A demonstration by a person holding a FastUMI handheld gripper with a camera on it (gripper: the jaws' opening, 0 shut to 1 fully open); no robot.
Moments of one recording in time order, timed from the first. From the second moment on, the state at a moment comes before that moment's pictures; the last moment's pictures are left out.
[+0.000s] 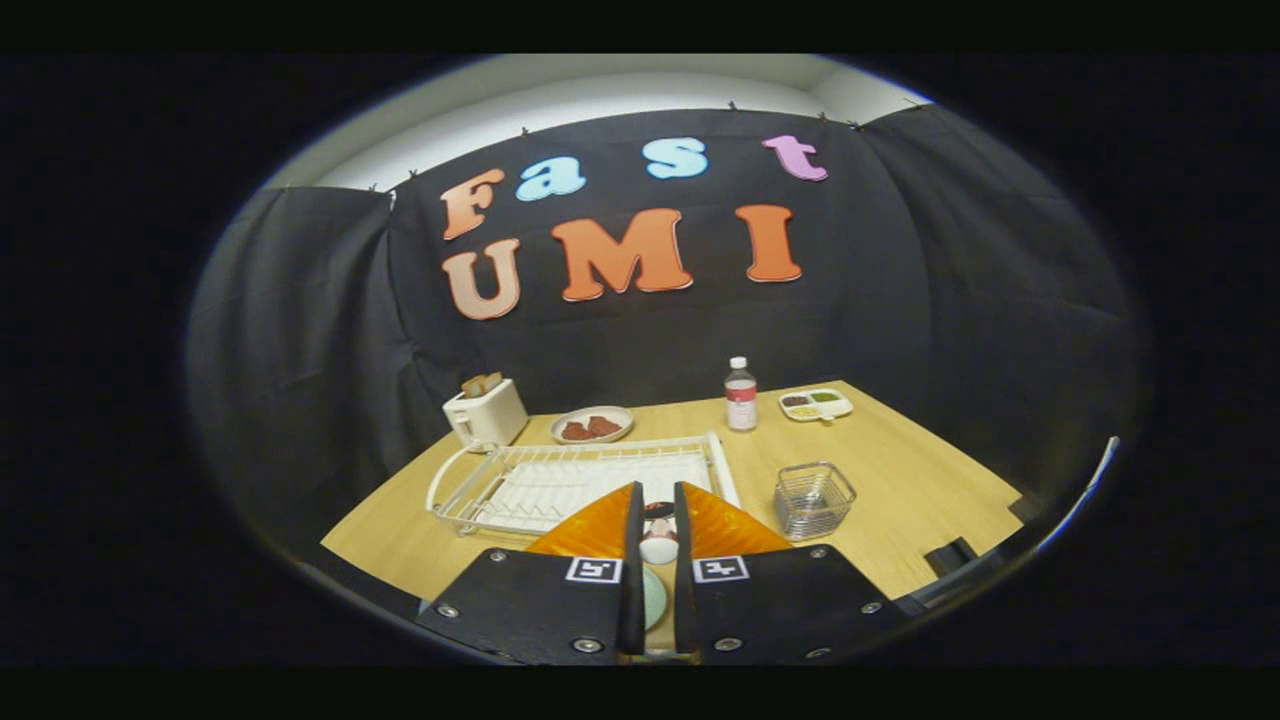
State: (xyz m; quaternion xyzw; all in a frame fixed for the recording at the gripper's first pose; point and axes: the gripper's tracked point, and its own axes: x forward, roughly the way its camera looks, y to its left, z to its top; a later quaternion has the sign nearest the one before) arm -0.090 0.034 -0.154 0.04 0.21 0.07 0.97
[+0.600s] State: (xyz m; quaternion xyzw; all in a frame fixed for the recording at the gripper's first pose) arm -0.117 0.127 -0.232 0.03 0.28 0.18 0.94
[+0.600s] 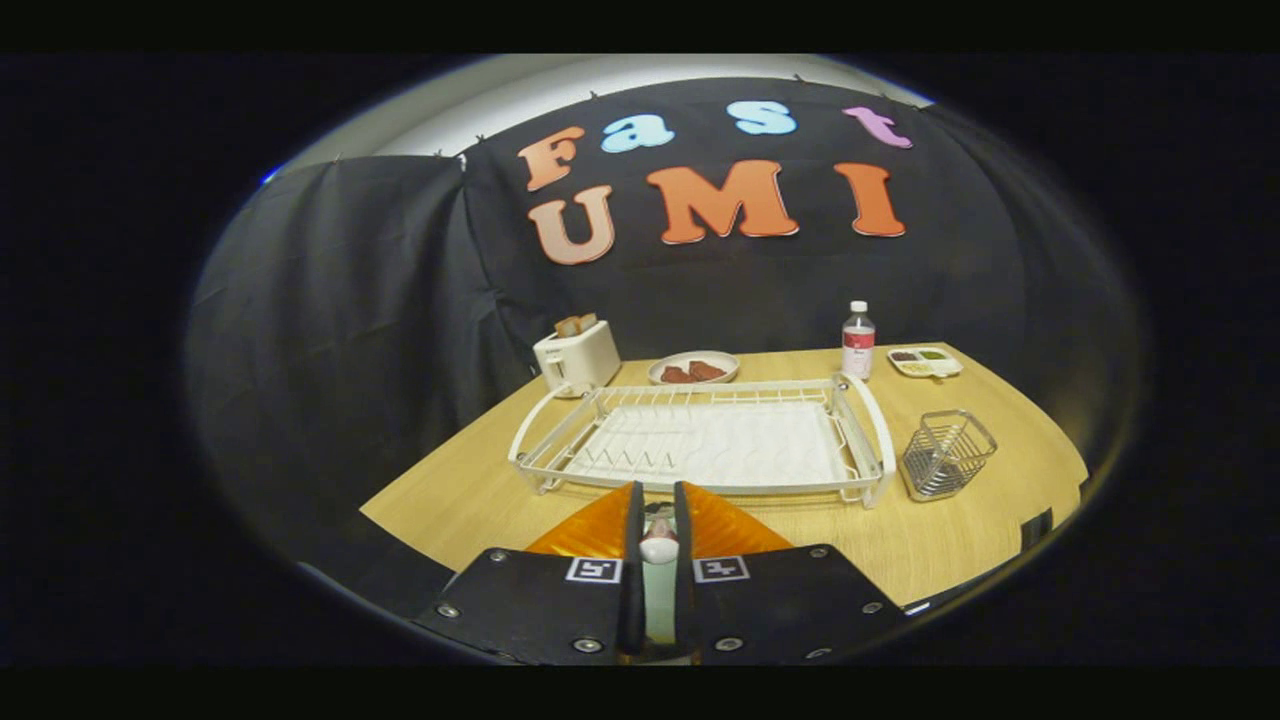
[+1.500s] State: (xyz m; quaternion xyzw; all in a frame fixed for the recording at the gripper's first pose) arm -0.115 0.116 -0.300 0.00 0.36 0.17 0.92
